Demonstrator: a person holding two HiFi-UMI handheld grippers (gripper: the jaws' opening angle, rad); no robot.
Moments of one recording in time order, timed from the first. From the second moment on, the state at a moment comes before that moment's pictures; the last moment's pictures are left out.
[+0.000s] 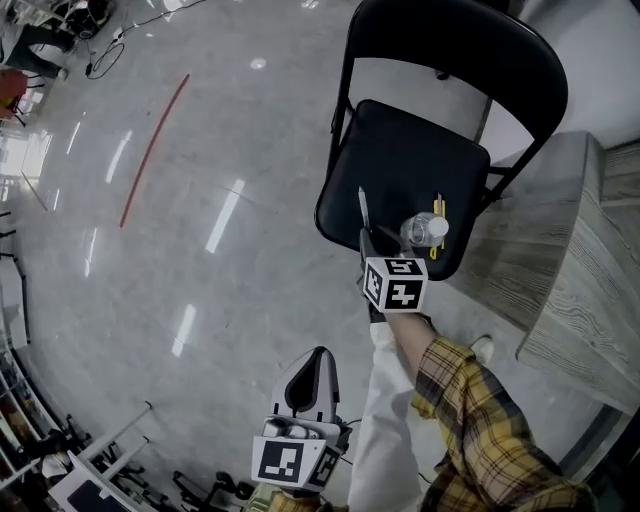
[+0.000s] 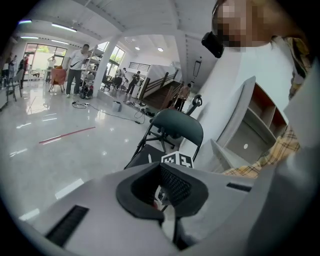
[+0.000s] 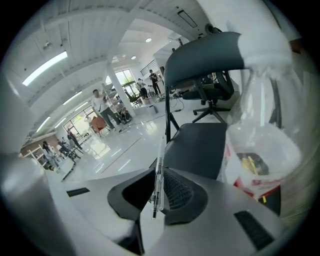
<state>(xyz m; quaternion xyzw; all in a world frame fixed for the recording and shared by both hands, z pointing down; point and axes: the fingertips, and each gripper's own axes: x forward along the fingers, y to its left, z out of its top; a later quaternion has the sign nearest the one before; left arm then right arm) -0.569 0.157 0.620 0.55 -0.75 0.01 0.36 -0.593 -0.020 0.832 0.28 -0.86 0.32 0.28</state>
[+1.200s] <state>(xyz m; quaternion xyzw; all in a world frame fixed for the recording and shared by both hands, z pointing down) -0.578 0.143 0.596 0.56 -0.75 0.03 0.34 -0.590 0.027 0.852 0.19 -0.84 0.35 0.36</state>
